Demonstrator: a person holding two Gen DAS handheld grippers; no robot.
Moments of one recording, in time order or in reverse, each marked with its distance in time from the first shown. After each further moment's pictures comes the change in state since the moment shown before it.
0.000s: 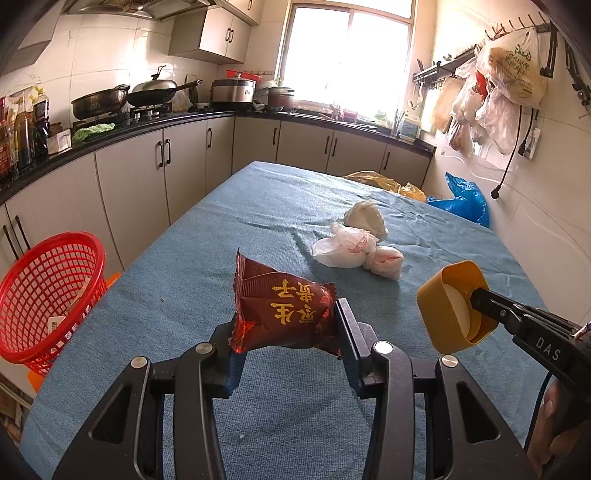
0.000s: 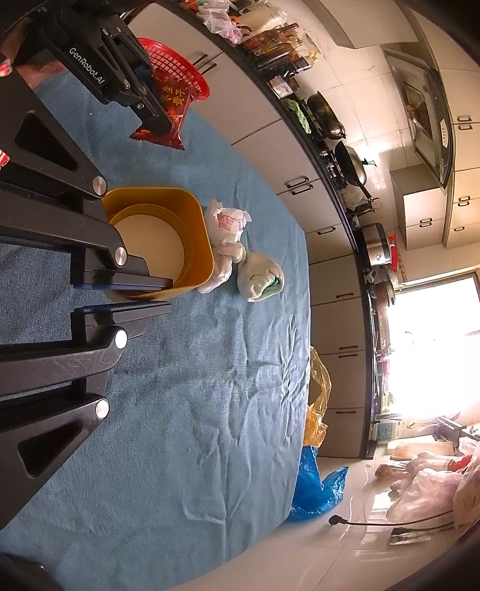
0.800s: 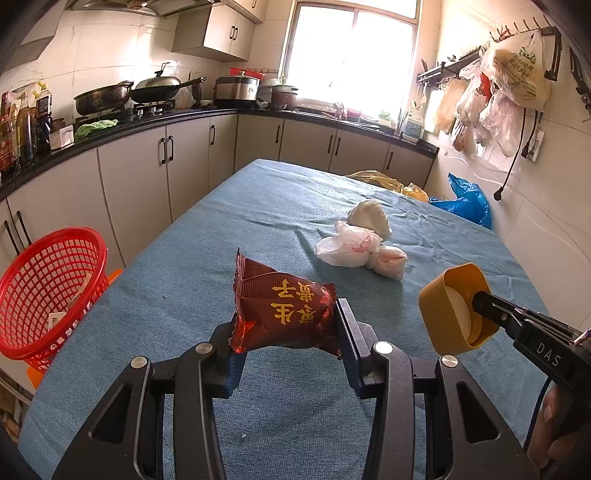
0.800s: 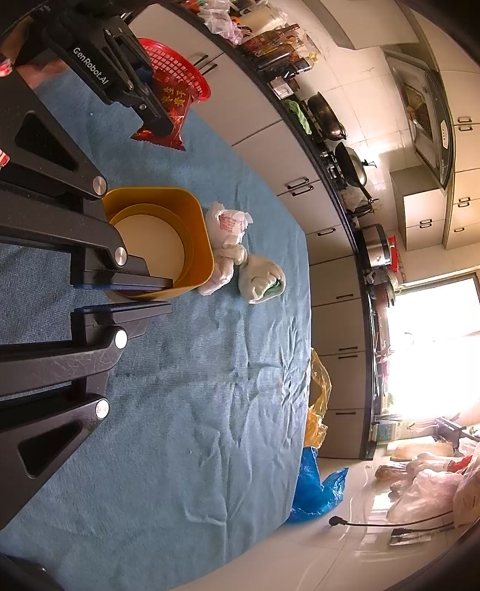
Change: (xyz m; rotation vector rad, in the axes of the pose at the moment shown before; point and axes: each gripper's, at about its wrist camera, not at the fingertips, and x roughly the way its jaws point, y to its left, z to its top) left arm 0.003 0.000 0.001 -0.014 0.004 0.006; right arm 0.000 0.003 -0.001 -0.004 0.001 0.000
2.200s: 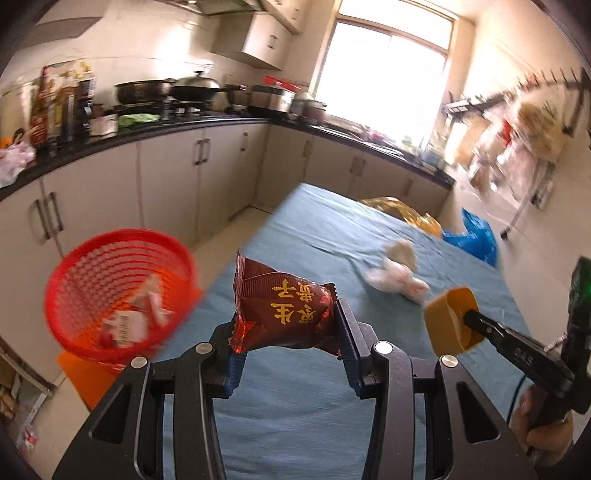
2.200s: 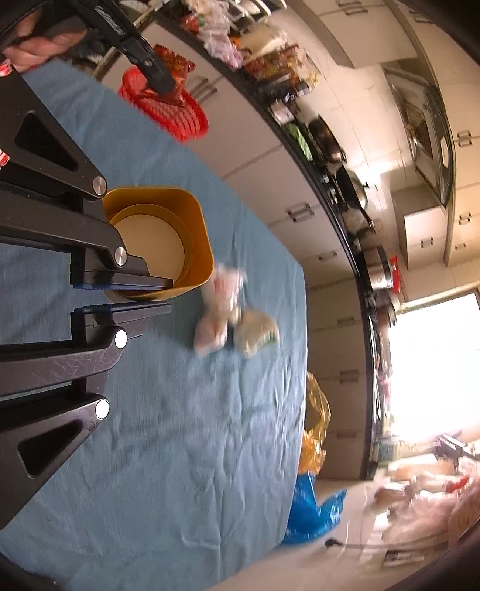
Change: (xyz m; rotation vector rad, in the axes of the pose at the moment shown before) left arm -0.076 0.088 0.016 -0.135 -0.043 0.032; right arm -0.010 0.062 0.014 -0.020 0.027 0.119
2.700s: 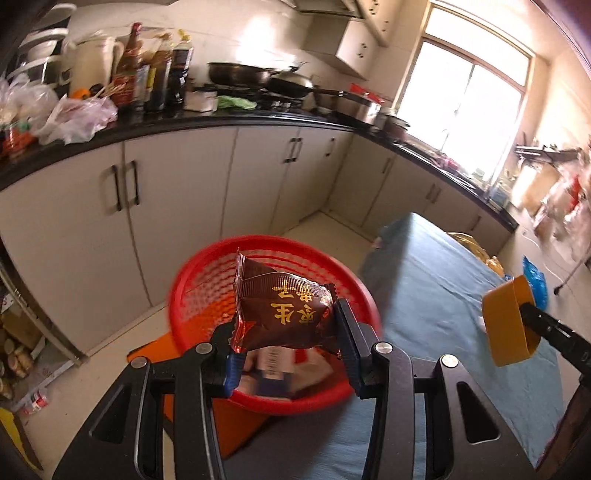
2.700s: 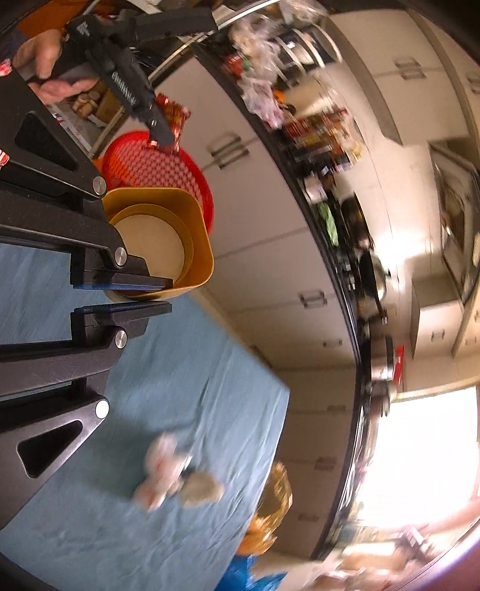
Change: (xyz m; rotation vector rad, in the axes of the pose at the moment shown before) left arm -0.002 0.158 0.019 -0.188 0.003 0.189; right arm 0.050 0.173 0.033 -0.228 0.033 0.166
